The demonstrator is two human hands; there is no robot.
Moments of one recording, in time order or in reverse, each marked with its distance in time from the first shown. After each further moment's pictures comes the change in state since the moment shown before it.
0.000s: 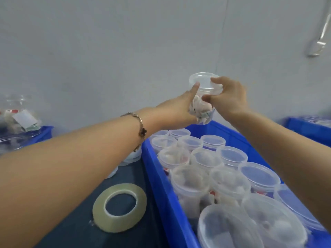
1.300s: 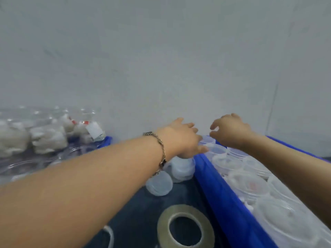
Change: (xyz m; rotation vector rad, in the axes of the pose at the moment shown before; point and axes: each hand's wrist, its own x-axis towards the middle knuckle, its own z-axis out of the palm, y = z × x) left_hand -0.057 -0.107 -0.047 0.848 -0.344 -0.040; right_hand -0.016 -0.067 0.138 -0.623 -0.532 -0.115
